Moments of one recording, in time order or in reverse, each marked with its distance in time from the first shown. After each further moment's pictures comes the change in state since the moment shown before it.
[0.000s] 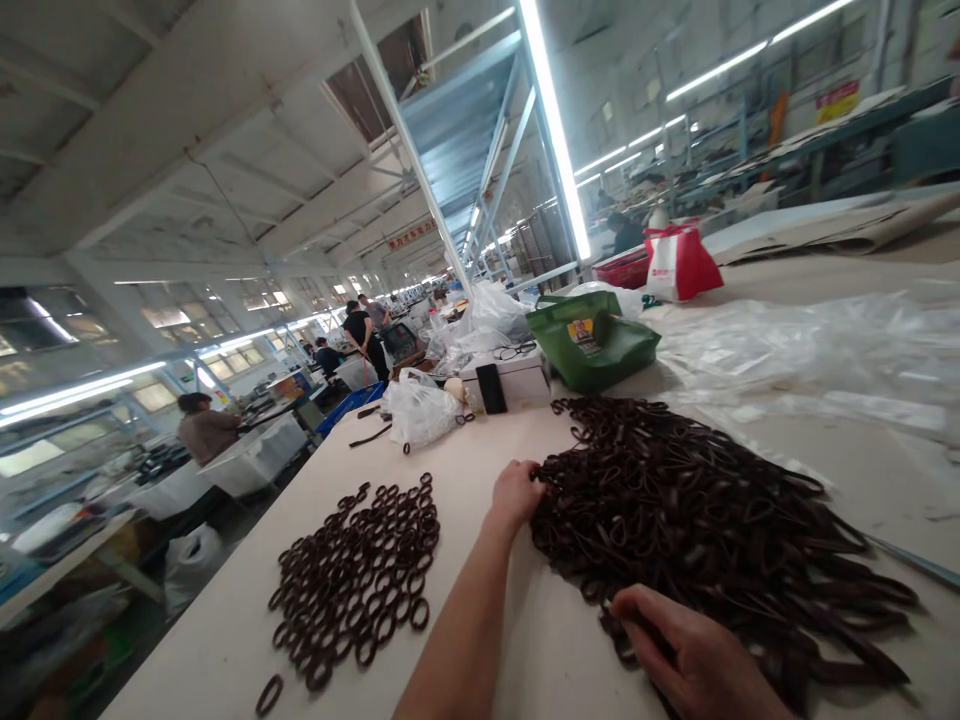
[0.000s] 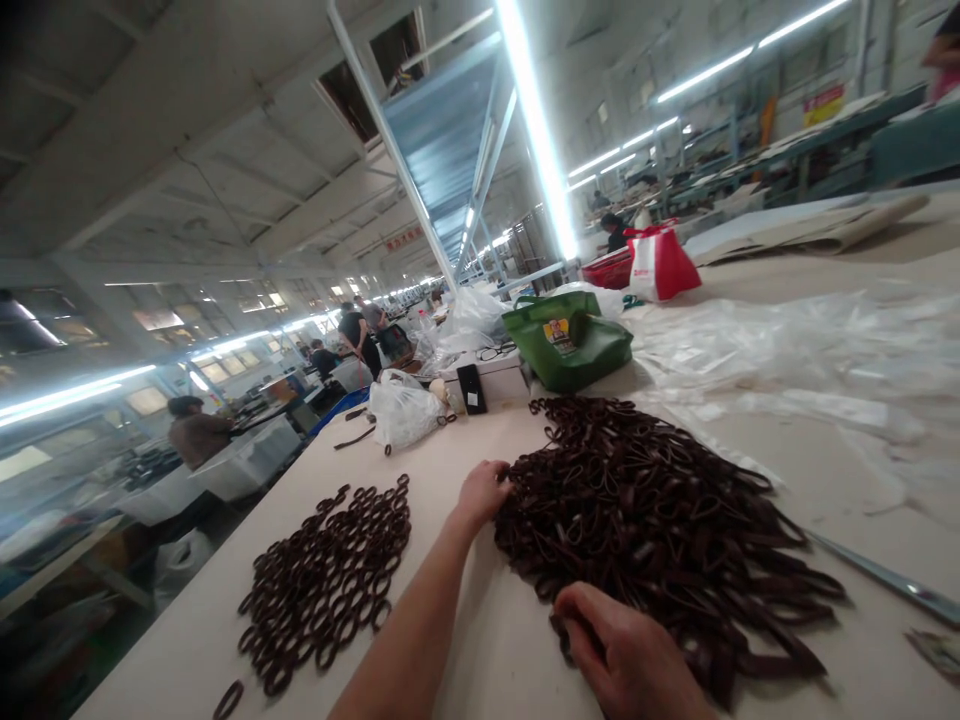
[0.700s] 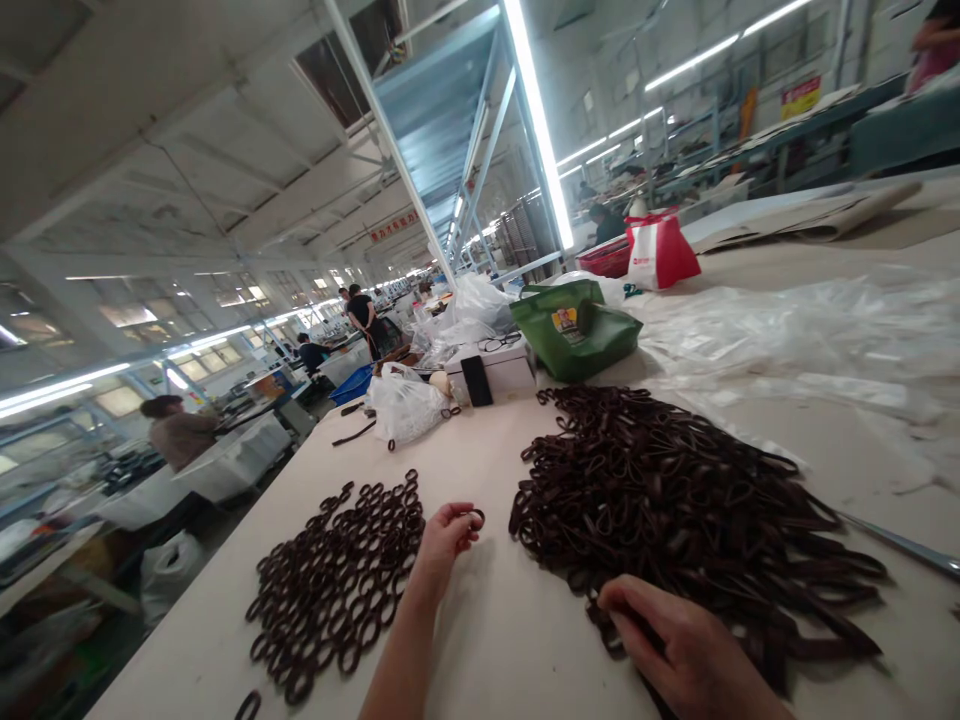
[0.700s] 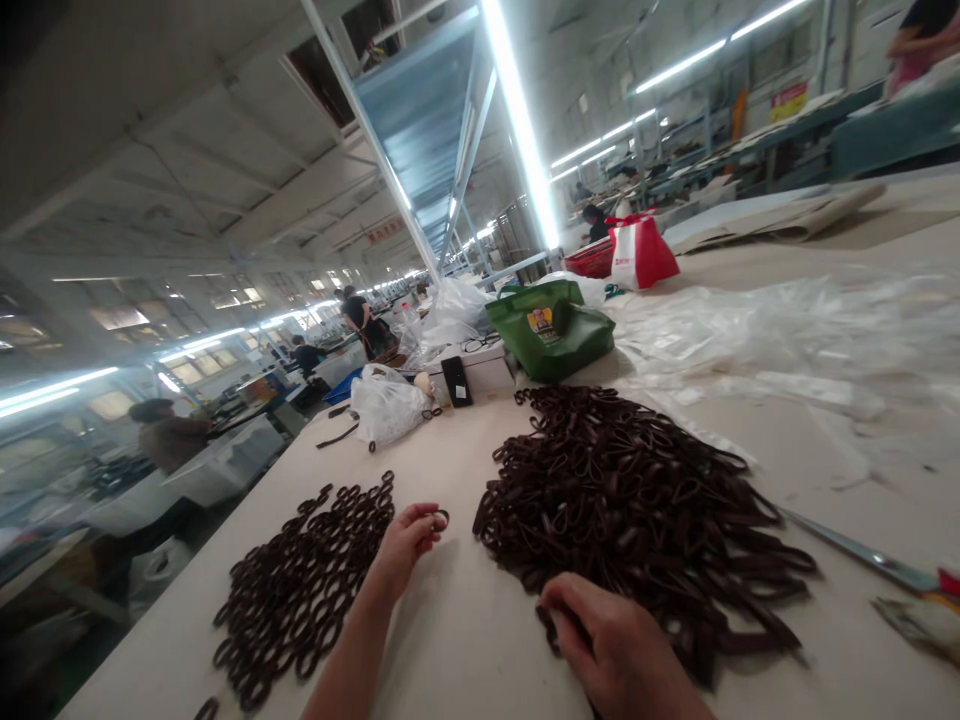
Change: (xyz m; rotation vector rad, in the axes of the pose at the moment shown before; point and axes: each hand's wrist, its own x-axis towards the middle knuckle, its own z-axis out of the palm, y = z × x) left_hand -0.094 -0.086 -0.028 -0.688 0.024 -0.340; right_hand 0.002 -0.016 -0.008 0.027 0.016 0.006
